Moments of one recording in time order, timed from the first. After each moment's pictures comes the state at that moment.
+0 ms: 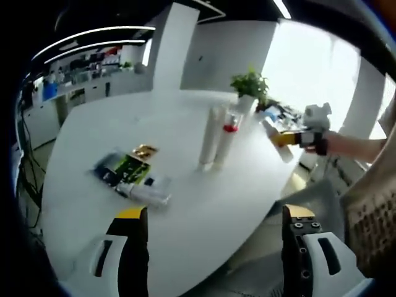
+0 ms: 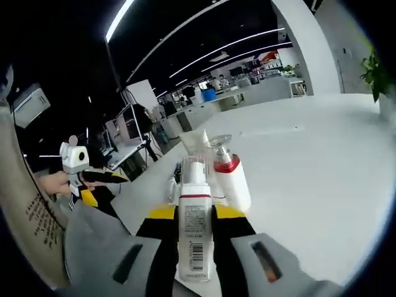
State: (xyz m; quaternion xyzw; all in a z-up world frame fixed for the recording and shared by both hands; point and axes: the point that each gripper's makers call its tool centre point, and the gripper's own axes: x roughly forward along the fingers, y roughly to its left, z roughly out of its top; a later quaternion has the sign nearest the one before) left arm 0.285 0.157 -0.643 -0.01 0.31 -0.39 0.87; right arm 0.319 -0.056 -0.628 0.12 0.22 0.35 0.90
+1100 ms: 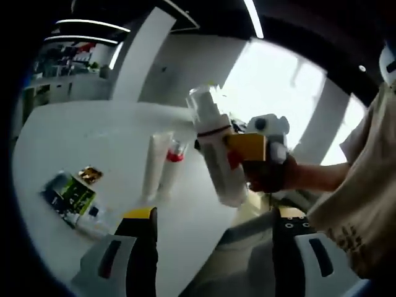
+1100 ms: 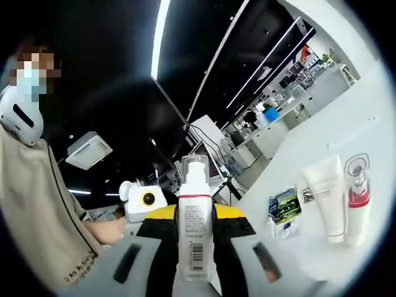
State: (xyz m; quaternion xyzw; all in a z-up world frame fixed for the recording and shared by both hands) left arm 0.271 0.078 -0.582 -0.12 0.26 -0.54 0.79; right arm 0.306 0.085 -0.539 0.29 0.11 0.53 0.79
